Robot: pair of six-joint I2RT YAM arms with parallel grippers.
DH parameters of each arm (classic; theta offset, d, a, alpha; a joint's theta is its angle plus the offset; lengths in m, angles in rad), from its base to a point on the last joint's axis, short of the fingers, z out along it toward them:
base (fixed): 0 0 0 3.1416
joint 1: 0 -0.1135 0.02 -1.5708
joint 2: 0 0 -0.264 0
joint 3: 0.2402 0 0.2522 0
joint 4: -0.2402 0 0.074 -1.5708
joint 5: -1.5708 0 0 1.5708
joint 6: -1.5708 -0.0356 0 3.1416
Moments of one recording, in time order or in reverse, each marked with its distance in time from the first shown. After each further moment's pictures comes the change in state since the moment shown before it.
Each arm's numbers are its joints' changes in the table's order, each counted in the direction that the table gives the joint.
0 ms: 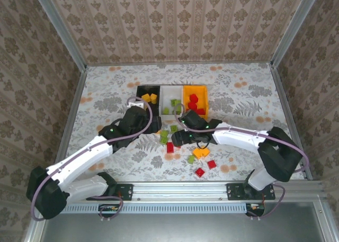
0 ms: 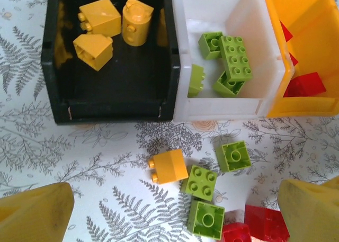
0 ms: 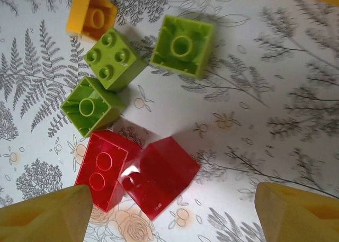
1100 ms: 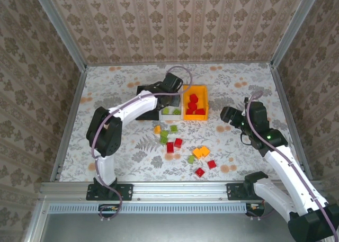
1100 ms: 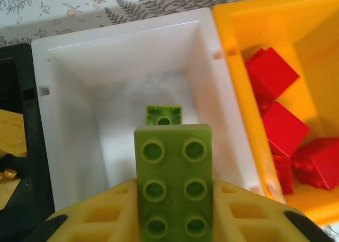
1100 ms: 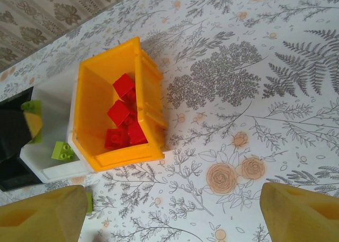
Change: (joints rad) left arm -0.028 -0.886 0.802 -0.120 -0.044 -0.203; right arm 0.575 0.729 -0.163 -0.178 -0.100 -0.100
